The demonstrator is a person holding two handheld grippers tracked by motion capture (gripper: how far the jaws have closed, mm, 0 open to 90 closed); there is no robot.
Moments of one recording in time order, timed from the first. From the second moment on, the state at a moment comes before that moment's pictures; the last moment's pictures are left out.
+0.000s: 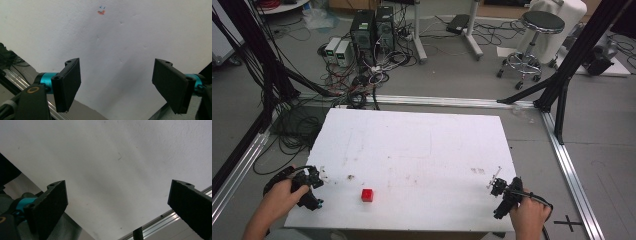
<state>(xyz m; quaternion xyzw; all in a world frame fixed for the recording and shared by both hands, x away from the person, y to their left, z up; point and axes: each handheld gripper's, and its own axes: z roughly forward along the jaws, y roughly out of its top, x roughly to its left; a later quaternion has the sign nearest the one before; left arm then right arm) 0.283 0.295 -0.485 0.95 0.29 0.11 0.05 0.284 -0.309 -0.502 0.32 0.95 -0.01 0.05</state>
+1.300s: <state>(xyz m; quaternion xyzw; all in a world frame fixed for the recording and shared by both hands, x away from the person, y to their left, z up) 0.289 0.288 -0.487 0.97 0.24 0.09 0.04 0.280 -0.315 -0.500 0.33 0.94 0.01 0.05</state>
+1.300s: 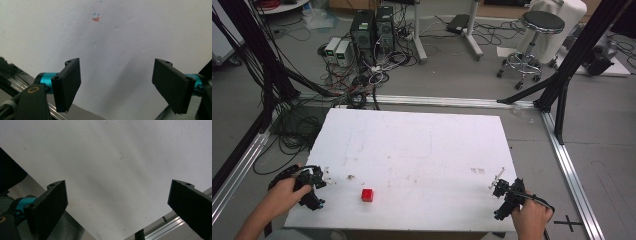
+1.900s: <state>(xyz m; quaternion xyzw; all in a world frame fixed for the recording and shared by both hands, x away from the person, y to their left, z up) 0.305 0.280 -0.475 0.98 0.18 0.08 0.03 0.281 -0.311 -0.500 0.32 0.94 0.01 0.05</state>
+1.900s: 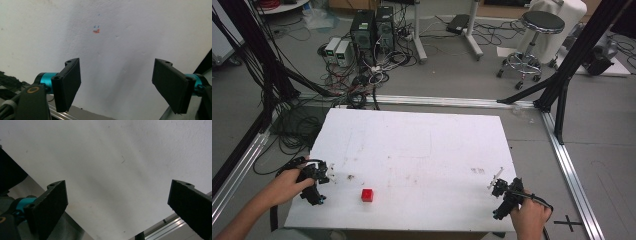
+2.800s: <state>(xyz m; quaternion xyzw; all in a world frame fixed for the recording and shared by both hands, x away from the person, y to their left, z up) 0.314 0.235 -0.452 0.99 0.07 0.07 0.01 0.282 -0.311 -0.499 0.32 0.95 0.02 0.05</state>
